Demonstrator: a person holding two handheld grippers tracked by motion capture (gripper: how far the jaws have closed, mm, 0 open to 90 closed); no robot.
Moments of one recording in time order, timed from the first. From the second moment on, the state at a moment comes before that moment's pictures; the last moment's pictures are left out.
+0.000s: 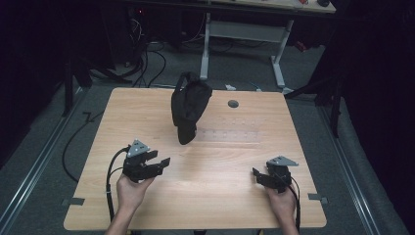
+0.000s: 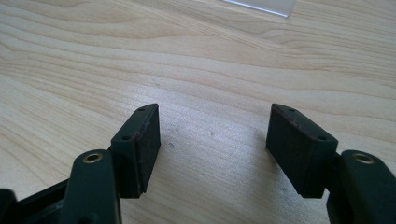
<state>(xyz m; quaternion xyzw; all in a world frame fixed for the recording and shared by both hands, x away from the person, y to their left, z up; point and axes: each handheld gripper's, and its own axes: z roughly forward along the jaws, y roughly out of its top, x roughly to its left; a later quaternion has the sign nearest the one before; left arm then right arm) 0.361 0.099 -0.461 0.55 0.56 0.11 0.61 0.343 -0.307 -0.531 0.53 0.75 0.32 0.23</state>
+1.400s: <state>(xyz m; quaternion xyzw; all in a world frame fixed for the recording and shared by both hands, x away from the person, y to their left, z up) 0.361 0.093 -0.523 0.57 0.59 0.13 0.56 0.343 -0.307 -0.531 0.53 0.75 0.32 0.24</state>
